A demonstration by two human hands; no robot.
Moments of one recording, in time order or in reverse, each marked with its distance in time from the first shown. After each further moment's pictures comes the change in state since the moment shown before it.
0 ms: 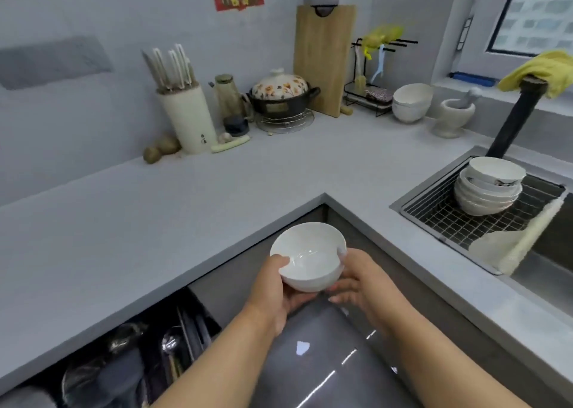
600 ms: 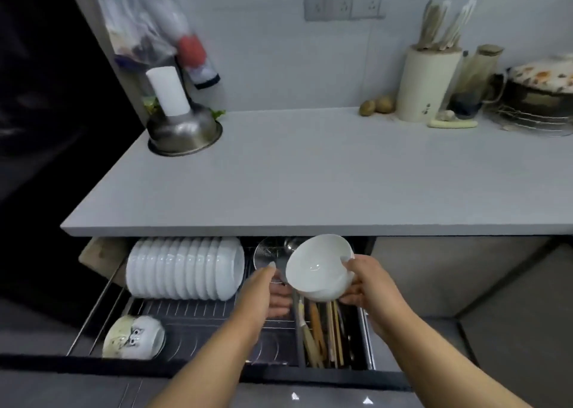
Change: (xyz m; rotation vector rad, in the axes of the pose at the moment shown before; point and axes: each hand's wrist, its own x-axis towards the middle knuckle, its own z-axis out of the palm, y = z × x) left_hand -0.142 -0.021 -0.357 0.068 0.598 0.103; right_hand -0.033 0.108 0.312 -0.282 -0.431 0.112
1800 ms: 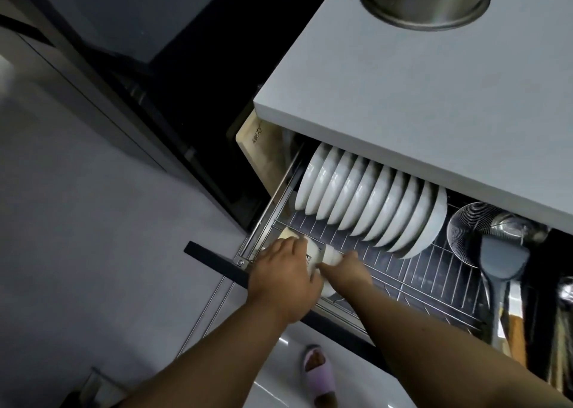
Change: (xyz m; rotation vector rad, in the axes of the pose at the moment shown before) left_hand 0.073 -0.125 -0.347 1.219 0.367 0.209; right_hand 0.118 0.205 0.423 -1.055 -0.257 0.369
